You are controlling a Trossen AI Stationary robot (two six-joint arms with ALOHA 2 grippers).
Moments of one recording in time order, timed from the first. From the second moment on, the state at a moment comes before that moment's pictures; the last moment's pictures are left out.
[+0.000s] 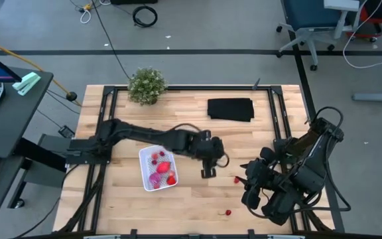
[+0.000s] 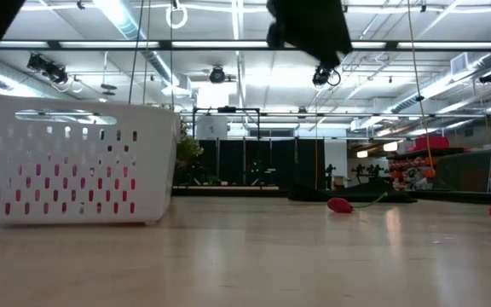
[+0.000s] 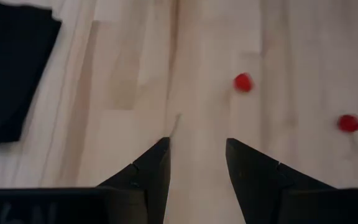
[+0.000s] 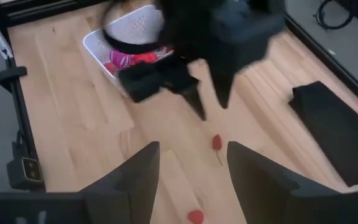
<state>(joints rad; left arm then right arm) -0.18 2.12 2.03 -0.82 -0.19 -0.19 0.84 1.68 1.90 -1.57 0.78 1.24</state>
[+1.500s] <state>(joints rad) -0.09 2.46 2.03 -0.58 -0.05 -0.07 0.75 1.68 1.90 -1.57 0.81 1.07</state>
